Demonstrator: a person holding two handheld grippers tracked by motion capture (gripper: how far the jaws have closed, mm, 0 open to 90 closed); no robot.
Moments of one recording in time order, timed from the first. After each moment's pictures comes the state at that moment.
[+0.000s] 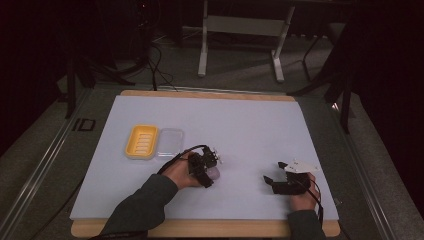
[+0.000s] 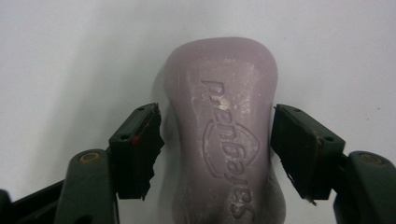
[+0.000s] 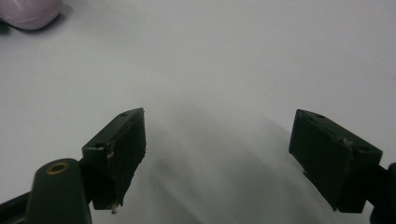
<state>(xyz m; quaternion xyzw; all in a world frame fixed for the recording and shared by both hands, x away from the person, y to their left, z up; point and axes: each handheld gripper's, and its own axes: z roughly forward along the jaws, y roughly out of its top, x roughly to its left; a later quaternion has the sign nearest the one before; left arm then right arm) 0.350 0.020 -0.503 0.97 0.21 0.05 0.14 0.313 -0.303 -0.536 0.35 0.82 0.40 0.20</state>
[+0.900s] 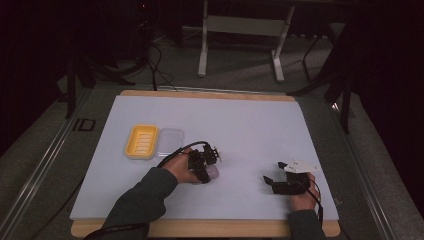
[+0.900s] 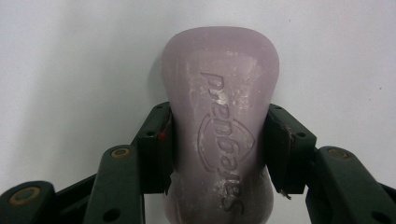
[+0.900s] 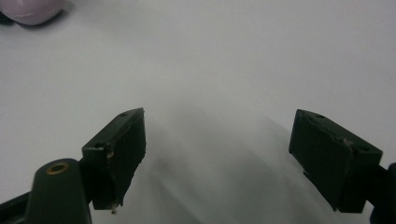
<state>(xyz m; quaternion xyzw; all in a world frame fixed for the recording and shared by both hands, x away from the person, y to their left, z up) 0.363 0.019 -0.499 0.98 0.19 0.01 0.11 0.313 -0.302 -0.537 0.35 0.82 0.40 0.20</state>
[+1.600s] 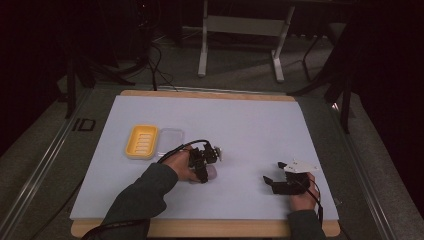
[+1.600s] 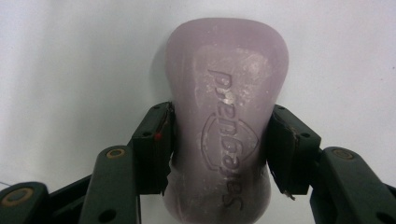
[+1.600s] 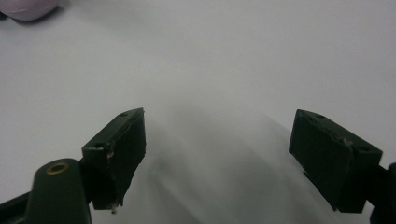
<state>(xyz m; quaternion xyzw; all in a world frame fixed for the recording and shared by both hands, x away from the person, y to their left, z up) 0.370 0.017 -0.497 0.98 0.18 -0.01 0.06 0.313 -0.302 -0.537 0.35 0.82 0.40 0.20</state>
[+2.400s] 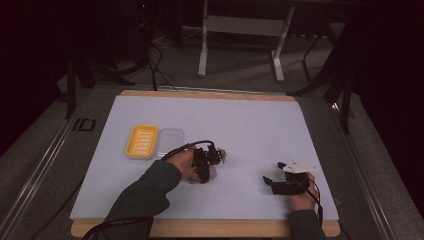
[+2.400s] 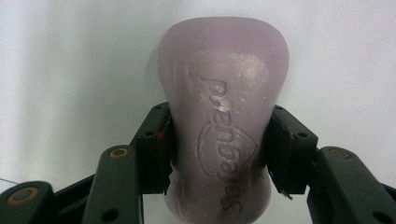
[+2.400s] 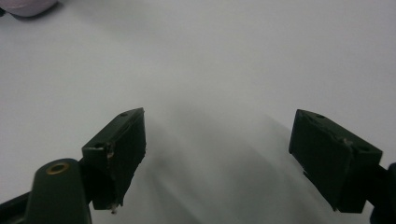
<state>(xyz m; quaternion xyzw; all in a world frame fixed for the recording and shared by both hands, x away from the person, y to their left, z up) 0.370 0.004 -0.497 0.99 0.16 0.00 0.01 0.313 -0.301 -0.537 0.34 0.83 0.40 0.20</state>
